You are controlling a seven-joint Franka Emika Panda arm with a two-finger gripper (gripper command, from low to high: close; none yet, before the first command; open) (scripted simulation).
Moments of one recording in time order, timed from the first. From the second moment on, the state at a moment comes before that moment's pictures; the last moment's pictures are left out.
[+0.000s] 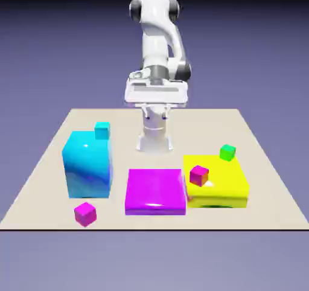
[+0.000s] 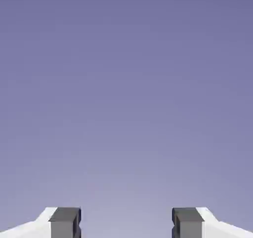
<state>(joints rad) 0.03 -0.53 -0.03 -2.78 0.00 3.01 0.70</state>
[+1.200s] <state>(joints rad) 0.45 0.78 -0.79 -2.00 0.11 2.35 -0.40</state>
